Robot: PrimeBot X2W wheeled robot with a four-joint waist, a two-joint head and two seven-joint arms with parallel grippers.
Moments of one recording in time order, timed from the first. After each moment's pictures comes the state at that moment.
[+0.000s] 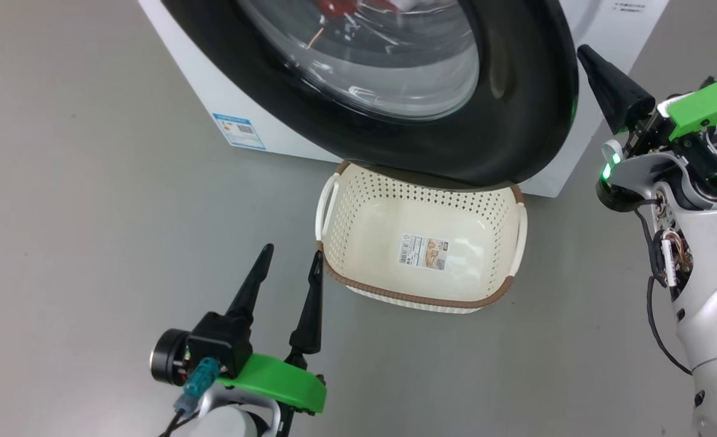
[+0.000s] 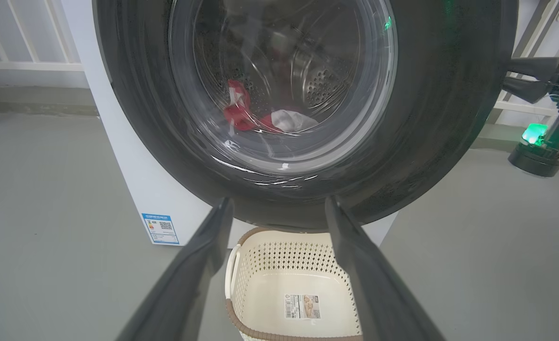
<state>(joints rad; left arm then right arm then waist) -0.31 0.04 -0.39 0.25 -0.31 0.12 -0.25 -0.89 -0.11 -0.11 0.84 1.64 0.13 0.43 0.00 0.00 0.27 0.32</state>
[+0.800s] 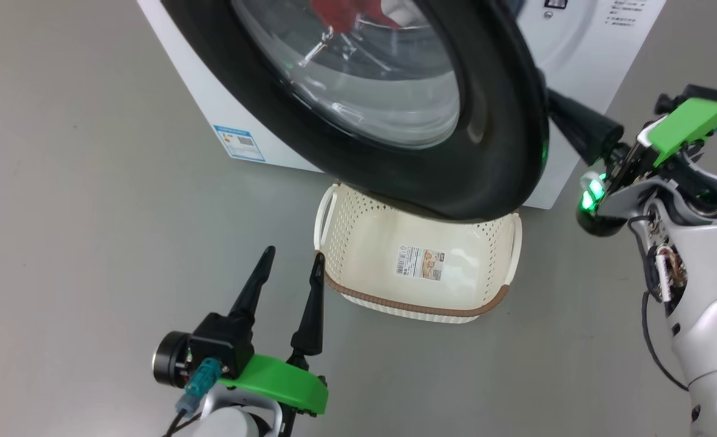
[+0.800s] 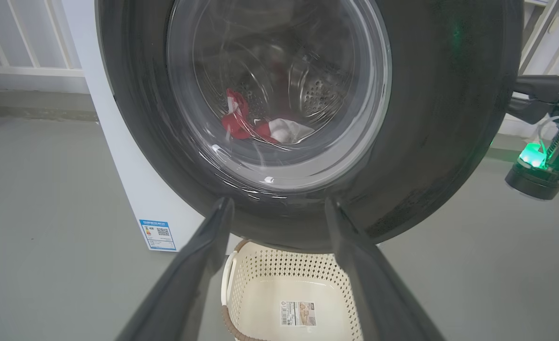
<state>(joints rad) -0.31 0.04 -0.40 0.25 -0.33 0.13 -0.25 -0.86 -0.10 -0.08 0.85 1.69 0.13 0.69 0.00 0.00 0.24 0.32</state>
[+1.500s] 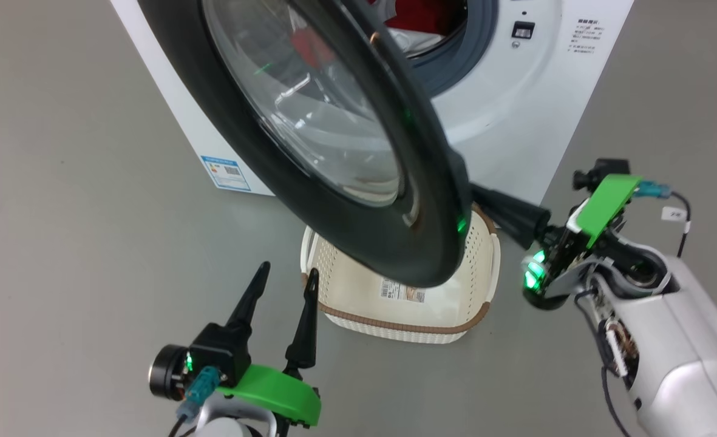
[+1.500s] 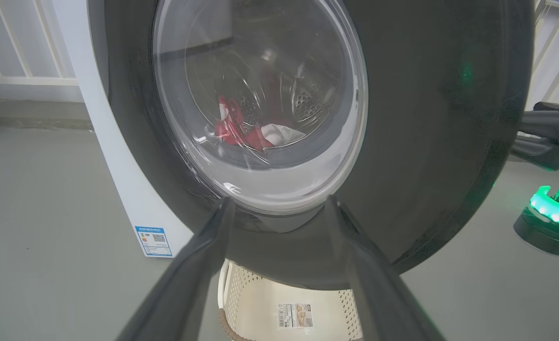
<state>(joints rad) -0.30 0.04 -0.38 0.30 -0.31 0.11 -0.25 -0.67 -0.07 0.09 0.73 1.78 0.13 0.75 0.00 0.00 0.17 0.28</state>
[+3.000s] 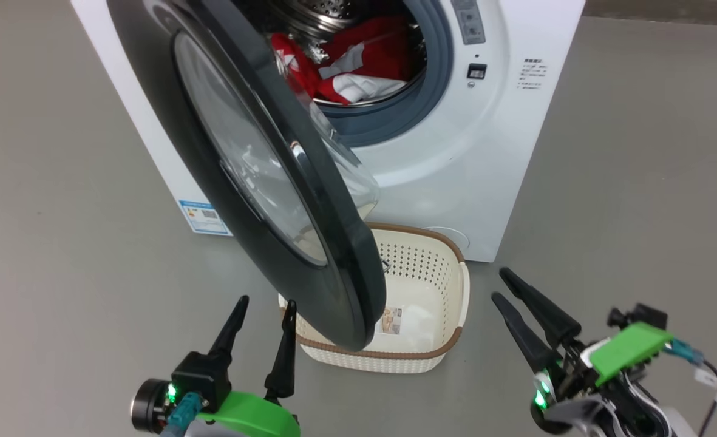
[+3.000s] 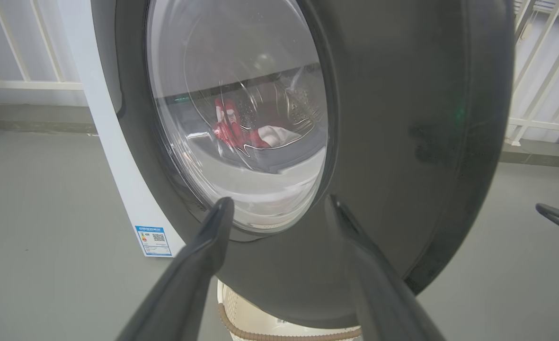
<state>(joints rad) -0.21 0.04 -0.31 0.33 -0.27 0.08 -0.25 -0.17 -0.06 0.11 0.29 1.82 0.12 0.36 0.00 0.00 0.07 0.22</state>
